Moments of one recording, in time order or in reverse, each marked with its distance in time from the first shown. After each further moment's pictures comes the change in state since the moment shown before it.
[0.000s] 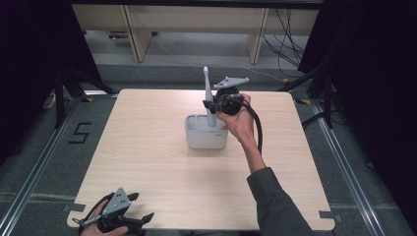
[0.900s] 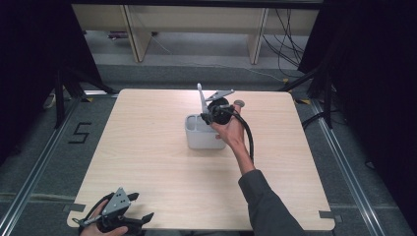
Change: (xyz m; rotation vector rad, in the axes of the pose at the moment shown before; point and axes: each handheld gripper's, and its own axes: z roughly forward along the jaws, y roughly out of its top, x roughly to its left) left arm -0.001 0.000 0.000 -0.011 -0.006 -0.008; right arm 0.004 -0.035 0.047 0.154 -0.027 0.002
